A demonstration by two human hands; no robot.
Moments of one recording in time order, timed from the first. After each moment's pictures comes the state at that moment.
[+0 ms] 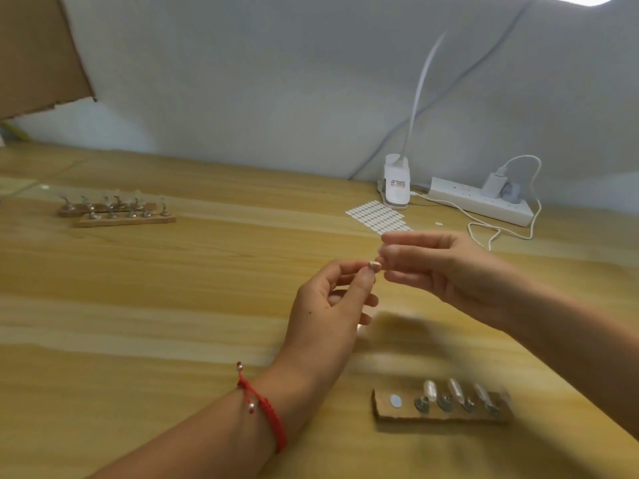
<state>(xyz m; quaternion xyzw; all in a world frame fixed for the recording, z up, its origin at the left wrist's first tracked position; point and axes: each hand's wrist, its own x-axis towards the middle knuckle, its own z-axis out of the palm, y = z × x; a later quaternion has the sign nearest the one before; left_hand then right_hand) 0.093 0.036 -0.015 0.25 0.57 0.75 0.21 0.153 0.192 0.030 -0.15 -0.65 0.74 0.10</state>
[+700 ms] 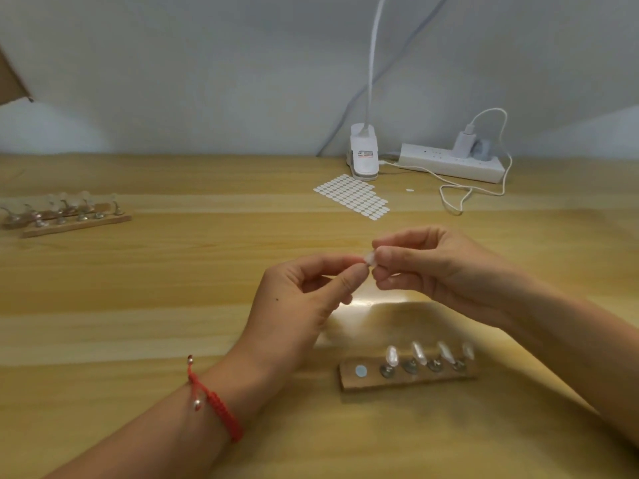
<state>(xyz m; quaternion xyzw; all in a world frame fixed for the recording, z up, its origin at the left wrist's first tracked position) 0.097 0.033 -0.014 0.34 0.59 0.69 0.23 0.191 0.189 0.016 -0.13 -0.64 0.76 0.09</state>
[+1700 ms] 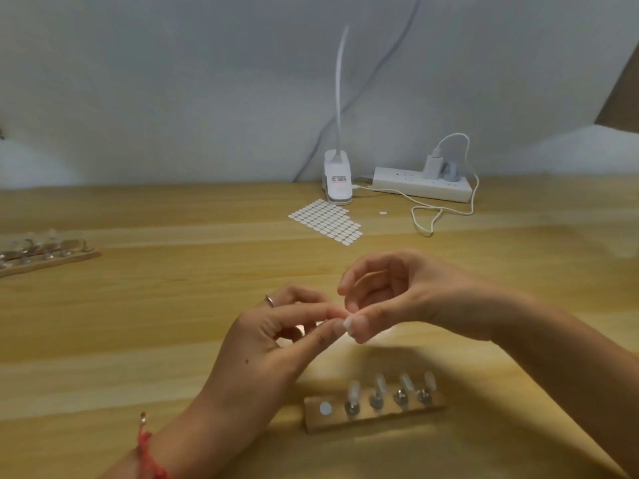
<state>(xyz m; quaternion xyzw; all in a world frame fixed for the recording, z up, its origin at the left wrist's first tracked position) 0.099 0.028 -0.019 0.48 0.63 0.60 0.13 0.206 0.202 0.037 -0.07 -0.76 0.64 -0.02</state>
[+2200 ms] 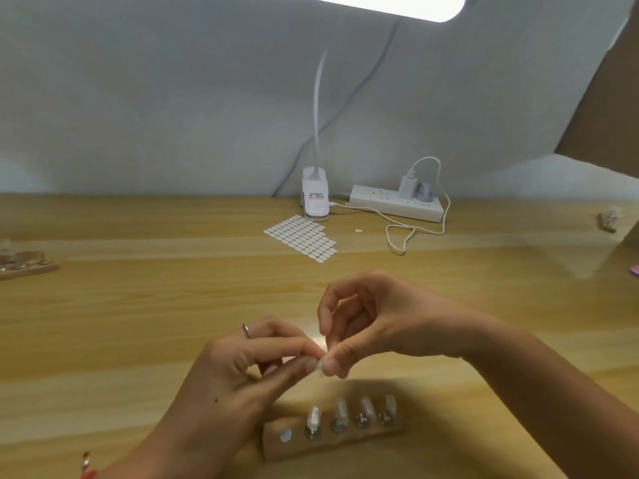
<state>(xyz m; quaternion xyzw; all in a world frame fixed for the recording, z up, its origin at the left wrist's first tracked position) 0.102 0.030 -0.022 0.52 0.63 0.57 0.12 0.210 0.205 0.042 -0.06 -0.80 0.60 -0.06</state>
